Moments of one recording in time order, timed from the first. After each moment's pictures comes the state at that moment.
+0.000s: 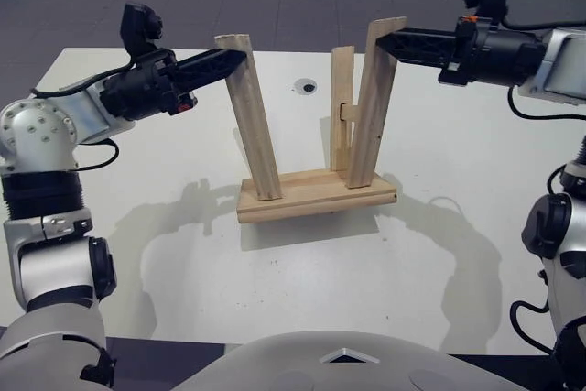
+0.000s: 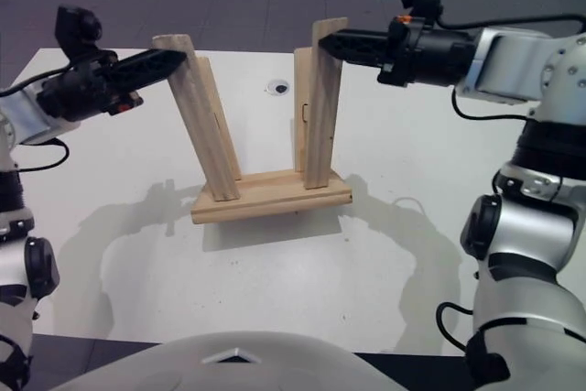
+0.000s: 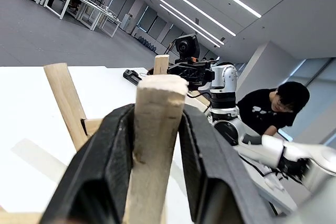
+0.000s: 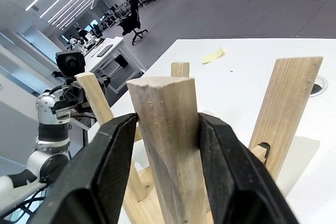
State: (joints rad) left arm -0.72 0.67 0.15 0.28 -1.10 1.08 -0.94; right arm -0.98 -0.64 -0.23 0.27 1.20 1.50 0.36
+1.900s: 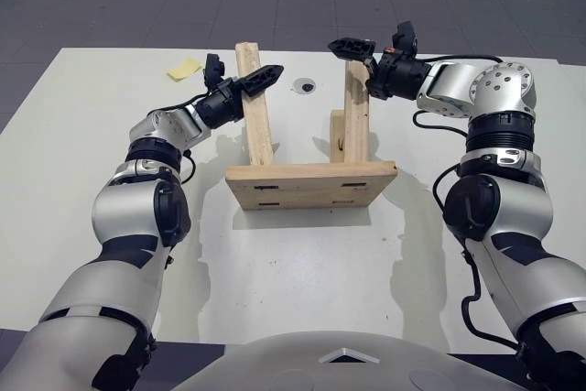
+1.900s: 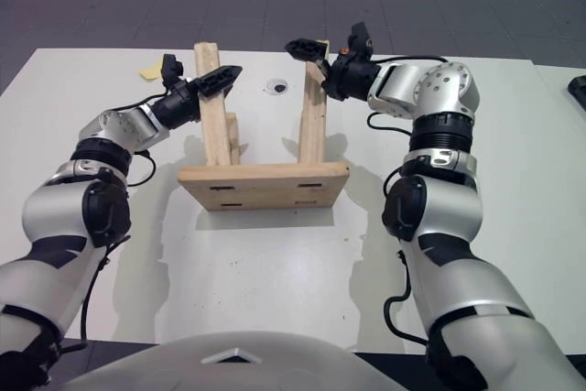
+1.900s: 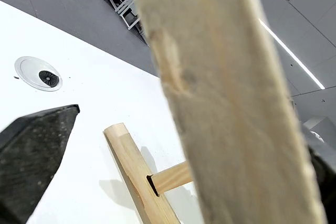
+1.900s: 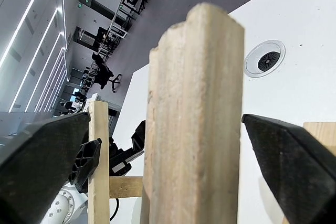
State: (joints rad) left arm -1.02 0.33 0.29 1.25 -0.53 0.57 -1.00; right arm -1.06 -0.28 -0.43 0.77 0.75 1.19 0.29
